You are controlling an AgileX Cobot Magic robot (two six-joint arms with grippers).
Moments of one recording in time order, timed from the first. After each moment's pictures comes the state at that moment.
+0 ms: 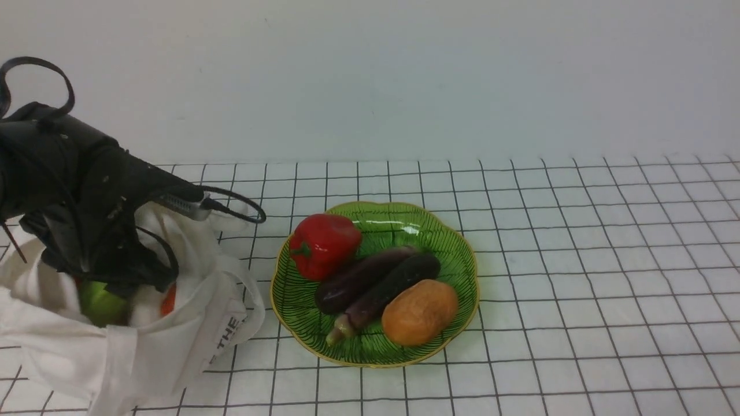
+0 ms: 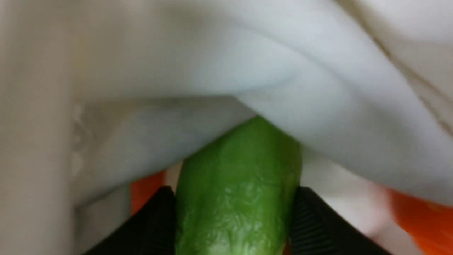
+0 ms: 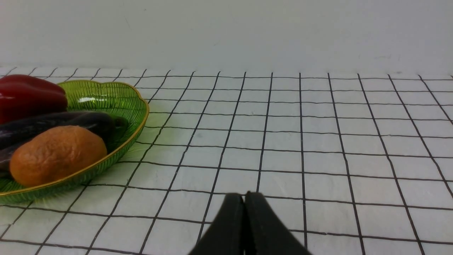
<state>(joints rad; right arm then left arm) 0.17 -0.01 0.03 -0.06 0.36 0.10 -0.14 1.68 -1.10 0.37 0.86 -0.08</state>
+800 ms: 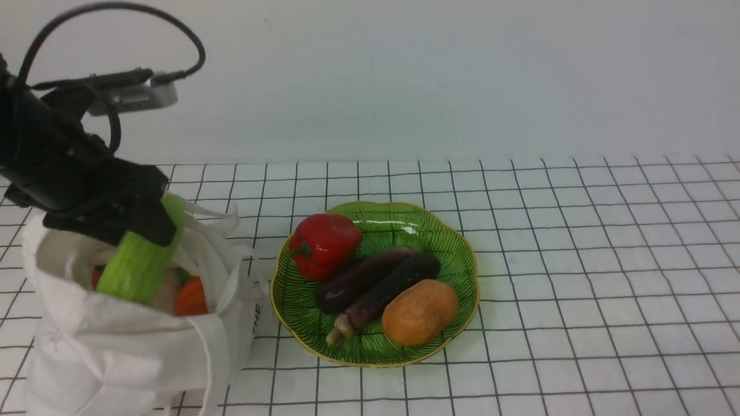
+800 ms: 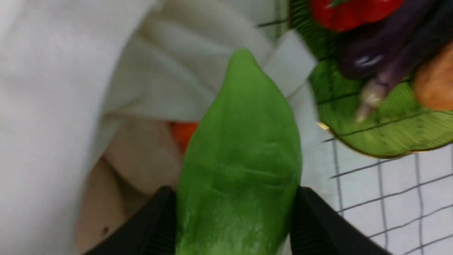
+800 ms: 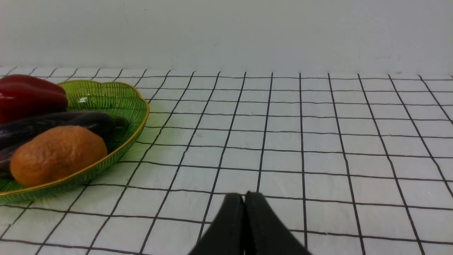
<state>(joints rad) 0.17 -0.01 0.03 -0.06 0.36 0.10 0.04 1.58 -1.35 -0.33 1.21 0.28</state>
